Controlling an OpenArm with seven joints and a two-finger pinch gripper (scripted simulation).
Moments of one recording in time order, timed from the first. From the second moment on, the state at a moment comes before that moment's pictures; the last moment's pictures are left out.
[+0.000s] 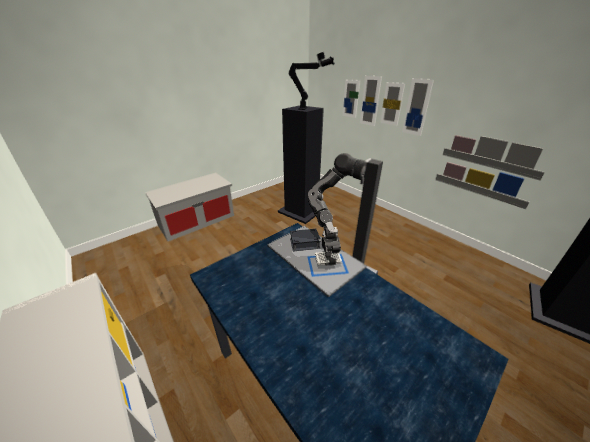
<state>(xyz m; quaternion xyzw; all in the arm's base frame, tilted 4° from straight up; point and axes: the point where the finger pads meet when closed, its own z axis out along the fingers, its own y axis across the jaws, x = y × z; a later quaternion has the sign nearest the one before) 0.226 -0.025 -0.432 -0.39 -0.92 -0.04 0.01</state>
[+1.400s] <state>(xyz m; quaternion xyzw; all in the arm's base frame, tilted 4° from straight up) 0.213 -0.062 -0.372 -0.37 -0.93 -0.04 0.01</state>
